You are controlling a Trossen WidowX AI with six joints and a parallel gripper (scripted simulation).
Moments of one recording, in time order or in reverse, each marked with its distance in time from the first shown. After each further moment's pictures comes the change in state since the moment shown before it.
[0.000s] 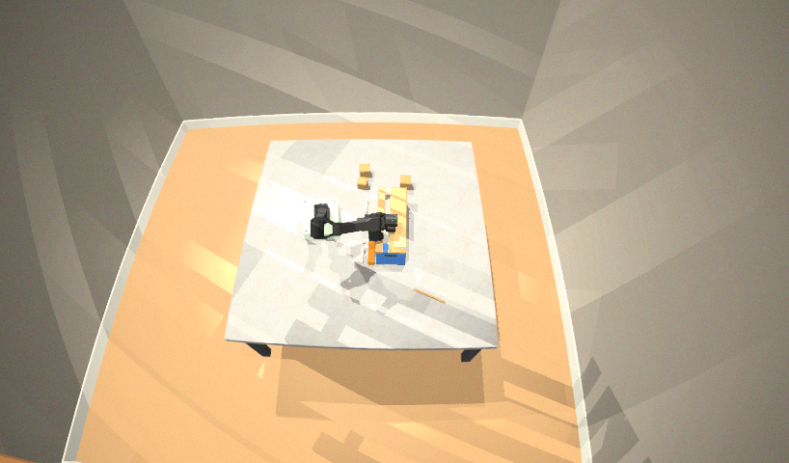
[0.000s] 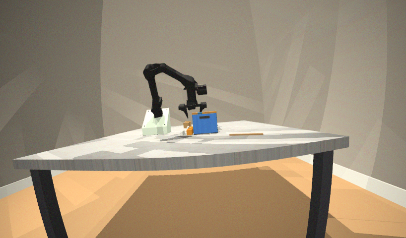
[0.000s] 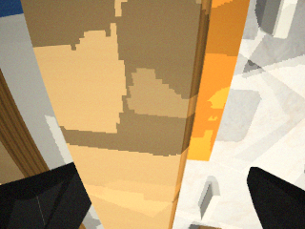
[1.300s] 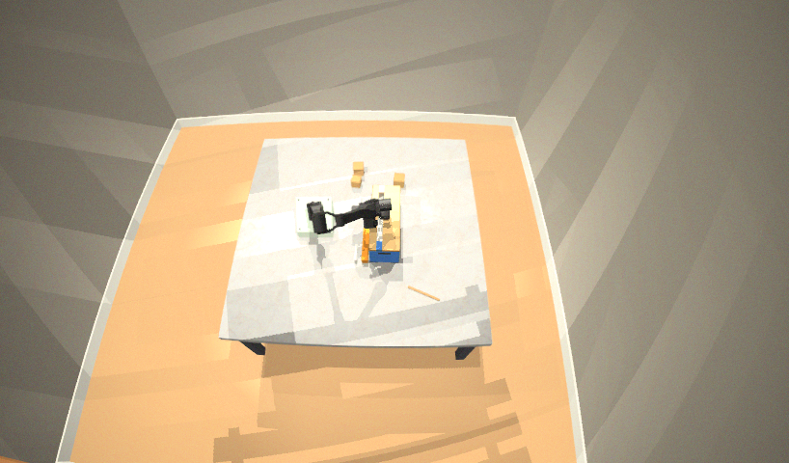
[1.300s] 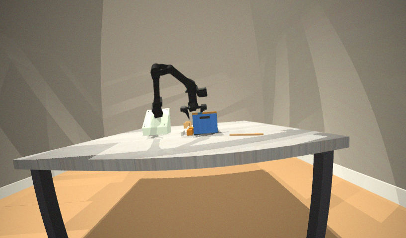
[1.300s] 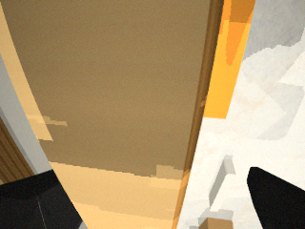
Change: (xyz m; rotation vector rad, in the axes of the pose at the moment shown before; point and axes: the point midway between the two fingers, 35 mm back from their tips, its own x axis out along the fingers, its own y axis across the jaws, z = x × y) arm 0.029 0.000 -0.058 -0.002 -0.002 0.004
